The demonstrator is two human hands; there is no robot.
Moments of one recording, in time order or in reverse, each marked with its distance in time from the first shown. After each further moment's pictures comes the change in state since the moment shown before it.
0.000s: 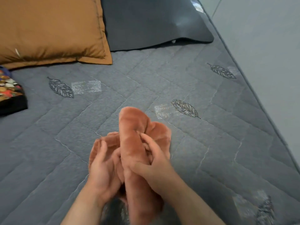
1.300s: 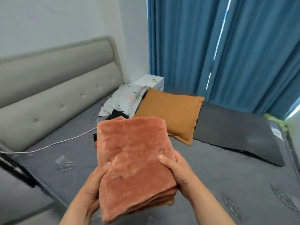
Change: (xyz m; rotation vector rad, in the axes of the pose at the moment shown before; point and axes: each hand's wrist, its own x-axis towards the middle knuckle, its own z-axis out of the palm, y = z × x) left_hand -0.402 0.121 0.130 0.045 0.509 0.675; right_hand -0.152 -0.312 0.070 -0.016 -0.603 -0.140
